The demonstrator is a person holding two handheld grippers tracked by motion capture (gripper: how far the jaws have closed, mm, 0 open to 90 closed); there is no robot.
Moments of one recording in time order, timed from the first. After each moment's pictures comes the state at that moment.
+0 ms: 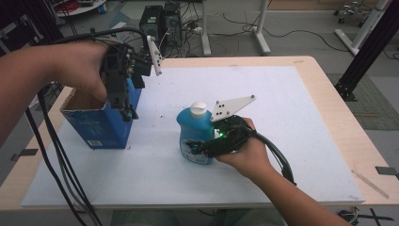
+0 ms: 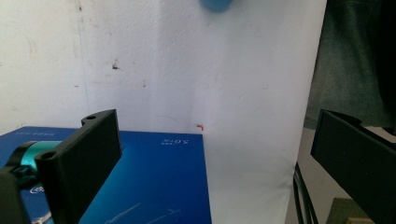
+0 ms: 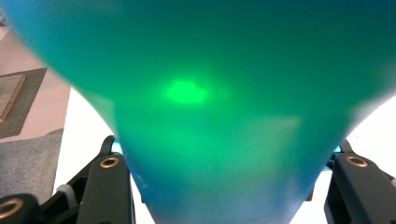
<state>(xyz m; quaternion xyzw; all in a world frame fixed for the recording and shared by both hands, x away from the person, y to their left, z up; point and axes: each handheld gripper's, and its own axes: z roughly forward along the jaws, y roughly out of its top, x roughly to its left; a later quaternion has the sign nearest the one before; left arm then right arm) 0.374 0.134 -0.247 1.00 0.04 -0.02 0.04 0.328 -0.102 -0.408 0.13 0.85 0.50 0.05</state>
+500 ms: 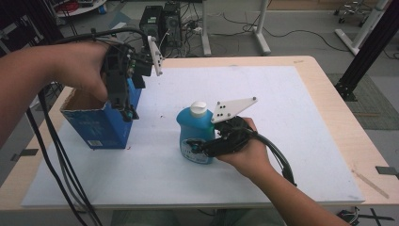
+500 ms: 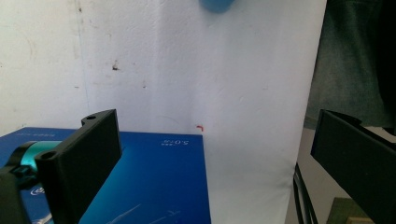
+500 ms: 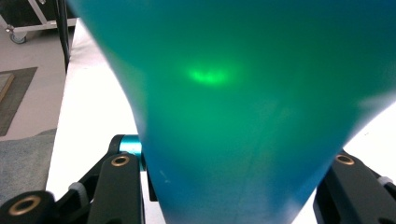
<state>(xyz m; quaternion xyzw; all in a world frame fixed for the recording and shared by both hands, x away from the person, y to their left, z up) 0.373 0.131 -0.247 1.00 0.04 -0.02 0.04 0.325 -0.104 -0.407 0.13 0.85 0.51 0.06</state>
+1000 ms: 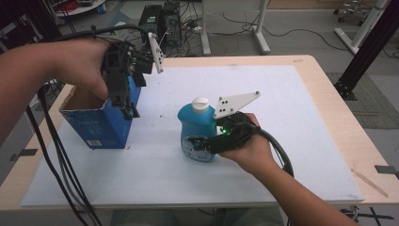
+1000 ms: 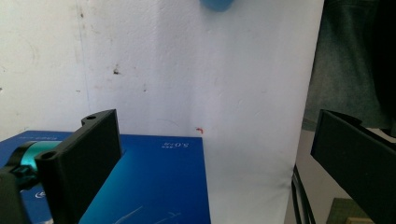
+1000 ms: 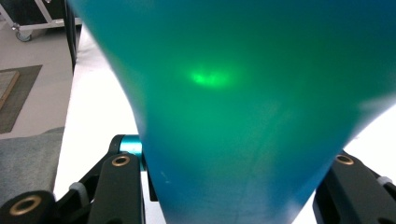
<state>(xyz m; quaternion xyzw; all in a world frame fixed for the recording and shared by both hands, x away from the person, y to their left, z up) 0.375 0.127 -0.242 1.00 0.04 -0.02 0.04 0.328 -0.110 -0.394 0.12 0.85 0.51 0.06</state>
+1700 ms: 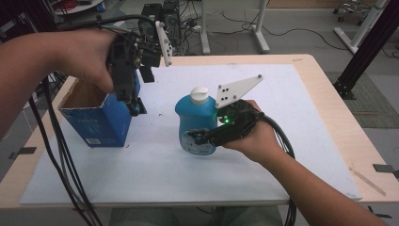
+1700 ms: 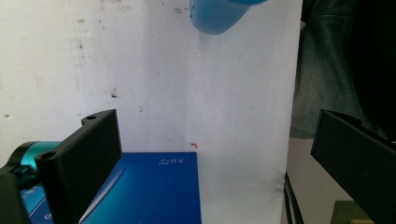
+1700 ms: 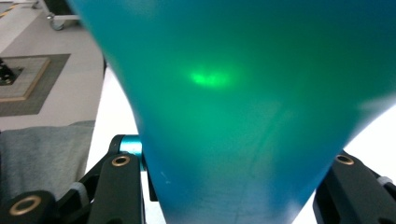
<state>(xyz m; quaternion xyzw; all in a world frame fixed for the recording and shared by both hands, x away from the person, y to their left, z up) 0.367 0.108 -0.228 1.00 0.02 -0.03 0.06 0.333 -0.112 -0.368 0.05 0.86 0.50 0.03</state>
